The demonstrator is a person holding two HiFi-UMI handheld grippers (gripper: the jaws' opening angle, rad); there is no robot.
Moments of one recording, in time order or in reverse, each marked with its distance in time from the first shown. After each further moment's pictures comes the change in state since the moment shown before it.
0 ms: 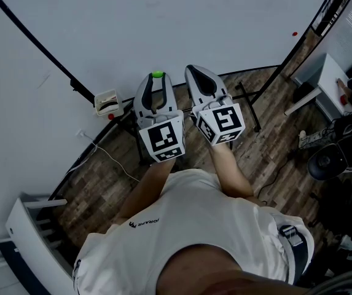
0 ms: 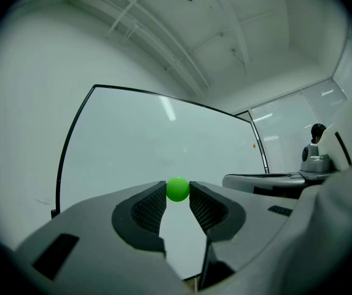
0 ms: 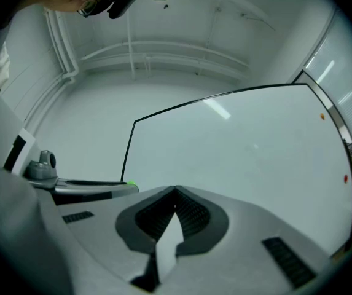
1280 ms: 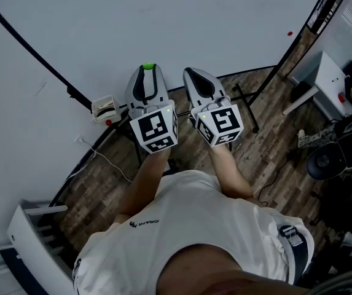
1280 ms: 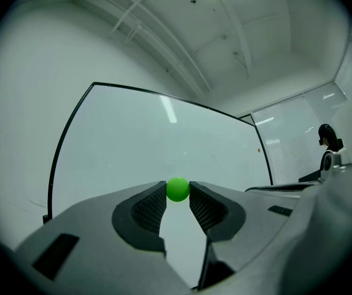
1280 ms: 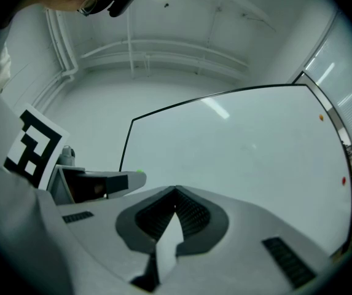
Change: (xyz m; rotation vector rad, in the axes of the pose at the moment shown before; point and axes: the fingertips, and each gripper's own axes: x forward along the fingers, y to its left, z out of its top) left arm 0.036 0.009 0.012 -0.026 -0.022 -0.005; right arm 0.002 -0.014 -0.003 -0.009 0.010 -0.013
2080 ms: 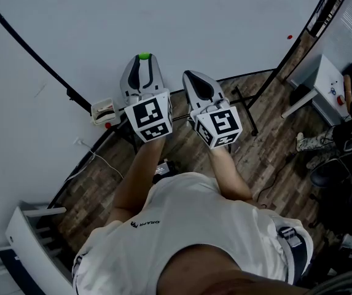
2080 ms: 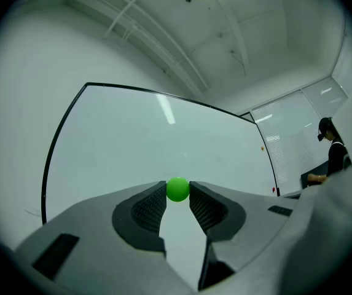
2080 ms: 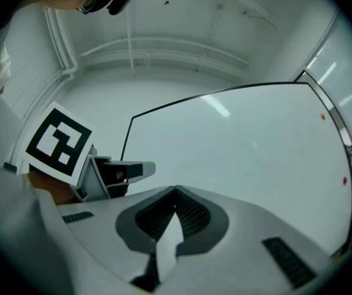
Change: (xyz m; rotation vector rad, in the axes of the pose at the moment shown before) left arm 0.036 0.015 0.010 0.037 -0.009 -0.003; right arm 0.009 -0.001 -0.008 -0.004 0.020 0.003
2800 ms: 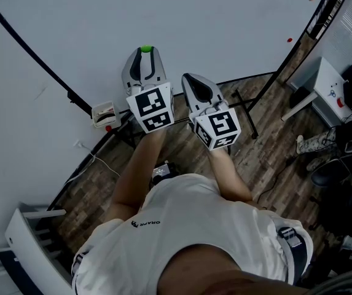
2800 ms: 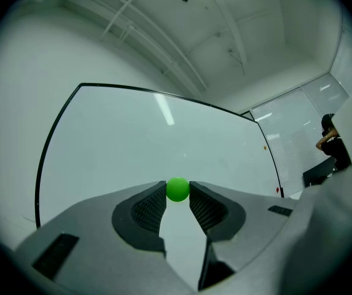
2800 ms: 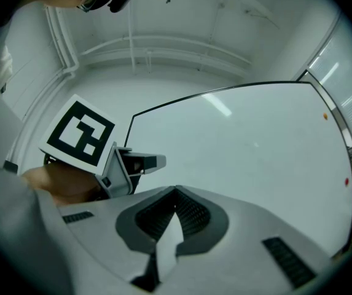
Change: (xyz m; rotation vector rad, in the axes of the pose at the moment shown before) left arm 0.025 -0.002 0.010 0.033 -0.010 0.003; right arm 0.004 0.001 -0.002 -0.008 0.007 0.009
